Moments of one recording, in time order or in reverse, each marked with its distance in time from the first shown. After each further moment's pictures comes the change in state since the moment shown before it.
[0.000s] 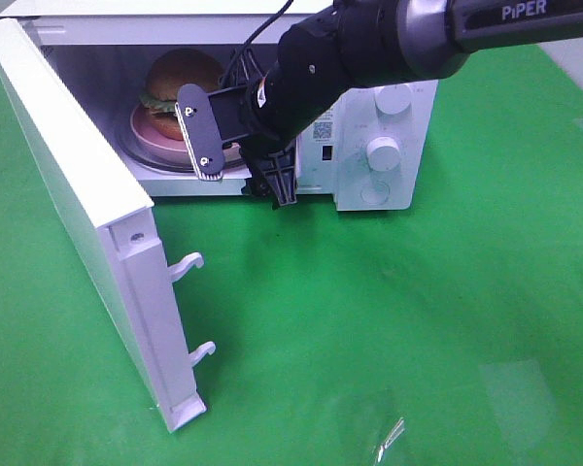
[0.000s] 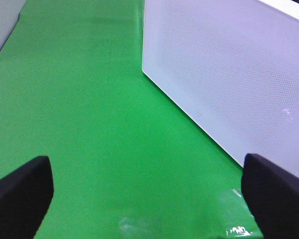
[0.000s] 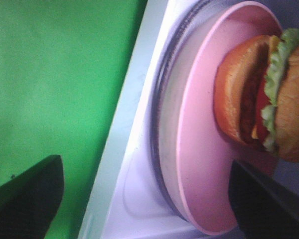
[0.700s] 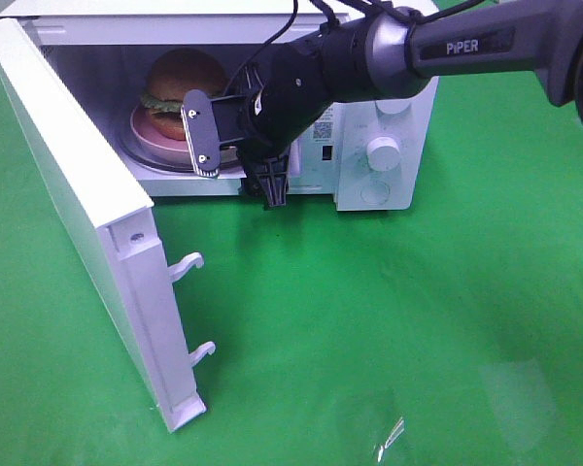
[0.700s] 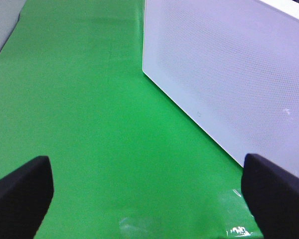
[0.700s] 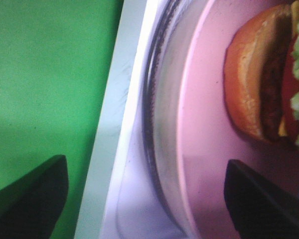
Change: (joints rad) left arm 0.000 0.000 0.000 0.001 0.000 0.000; right arm -0.043 0.142 -0.151 0.067 0.012 0.001
